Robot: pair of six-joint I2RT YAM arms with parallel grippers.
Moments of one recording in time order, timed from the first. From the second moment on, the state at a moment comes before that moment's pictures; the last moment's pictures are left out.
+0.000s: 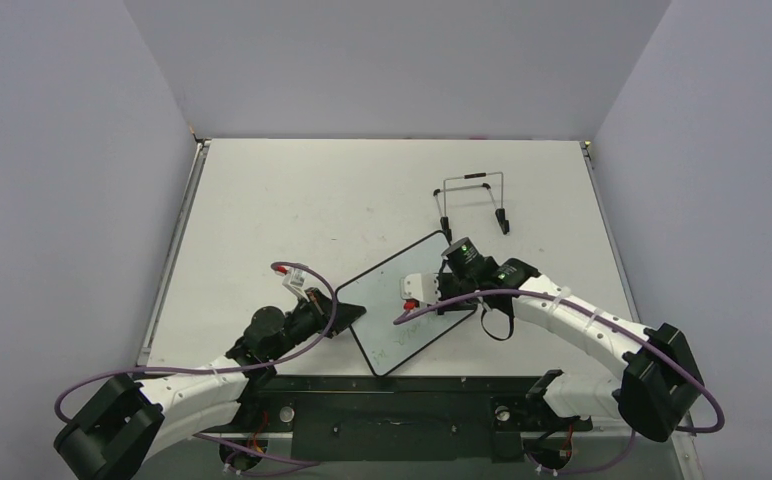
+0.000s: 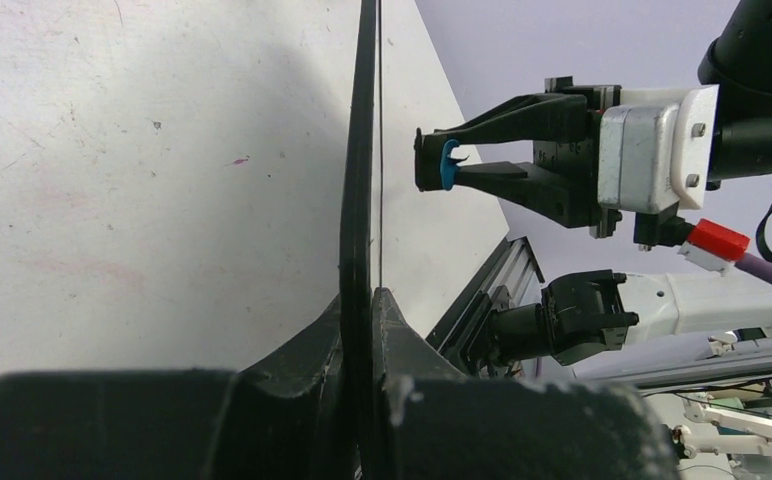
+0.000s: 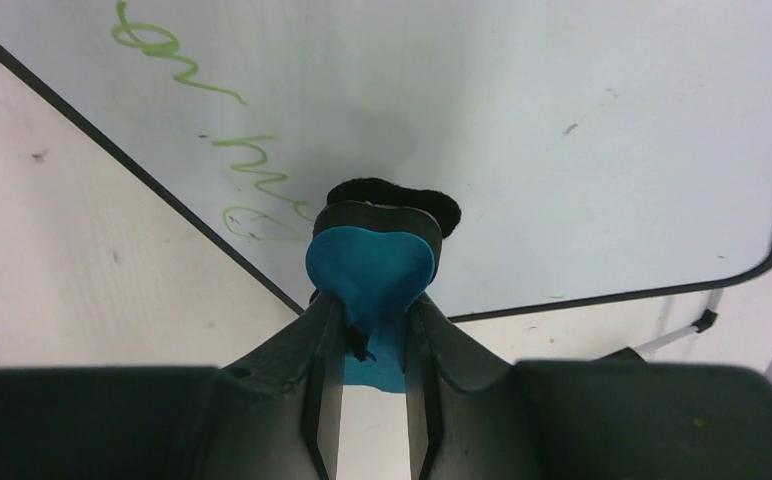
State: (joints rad) left arm -0.72 0.92 0.02 0.83 0.16 -0.96; right arm 0.73 1.24 0.83 -0.63 -0.13 -0.94
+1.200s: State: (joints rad) left arm -0.72 0.98 0.04 0.83 0.17 -1.04; right arm 1.02 1.28 0.85 -0.59 -0.03 -0.93
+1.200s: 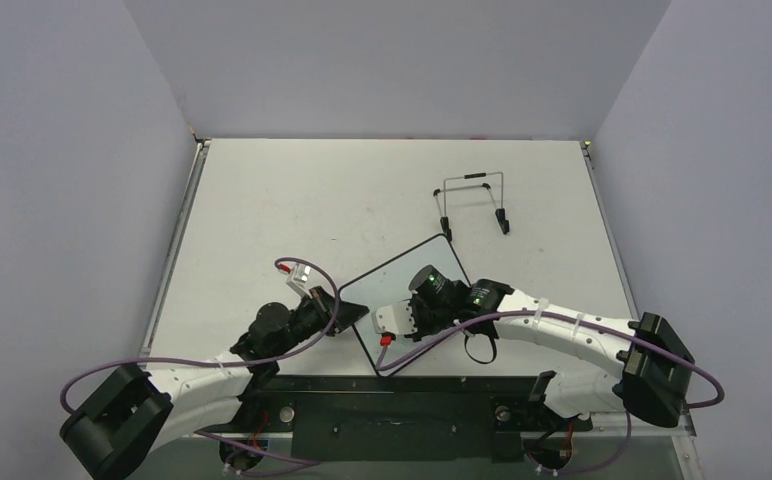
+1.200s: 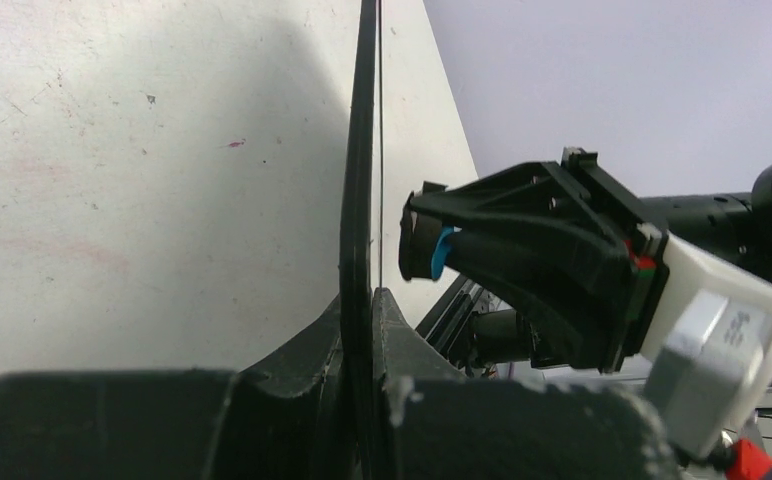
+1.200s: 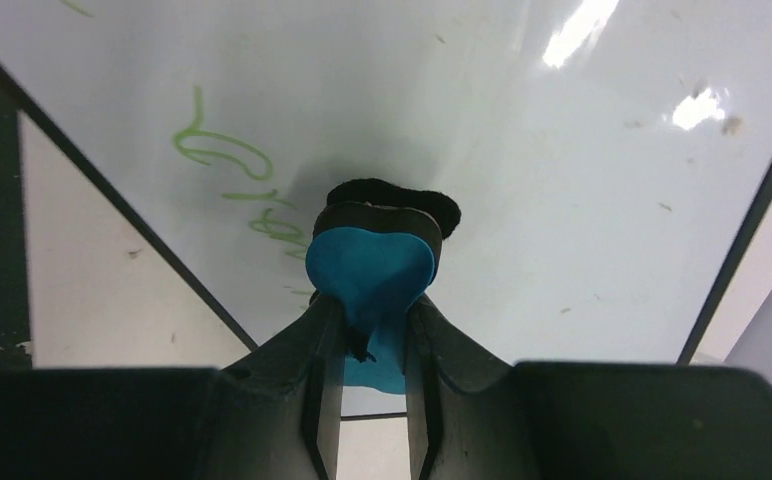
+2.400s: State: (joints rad) left arm -0.72 1.13 0.11 0.90 0.19 -1.06; right arm 1.36 1.44 0.95 -0.56 0.26 -0.84
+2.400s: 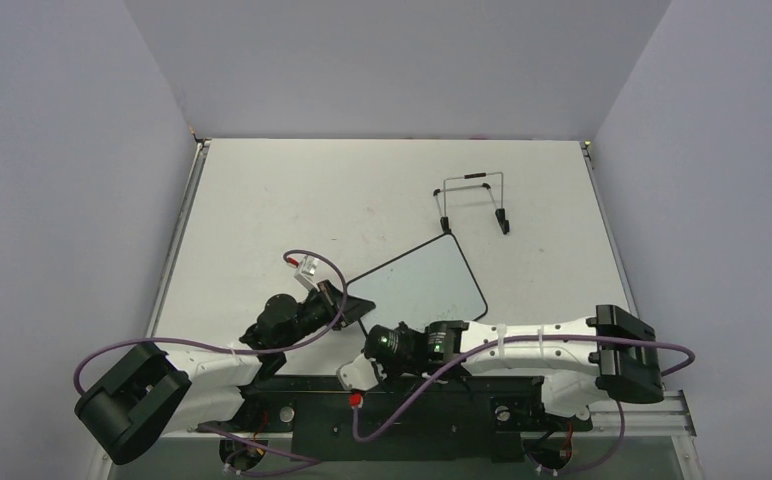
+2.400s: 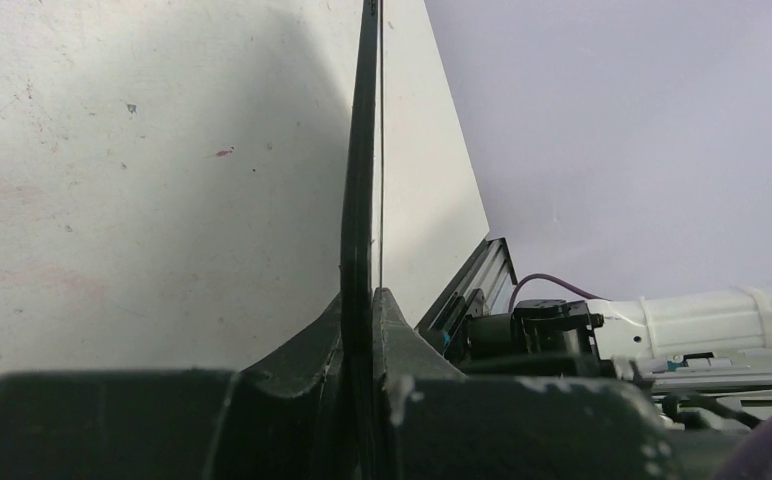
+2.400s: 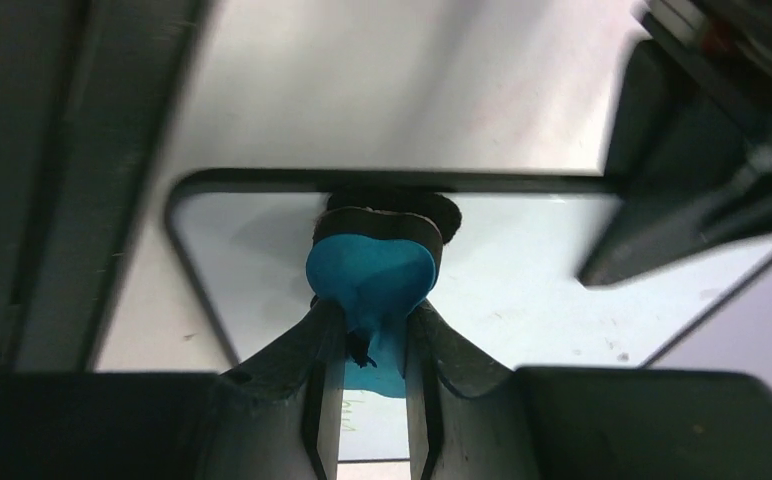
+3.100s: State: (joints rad) left arm -0.72 1.13 0.11 0.90 0.19 -1.05; right arm 1.43 1.49 1.00 -0.67 0.21 -0.86
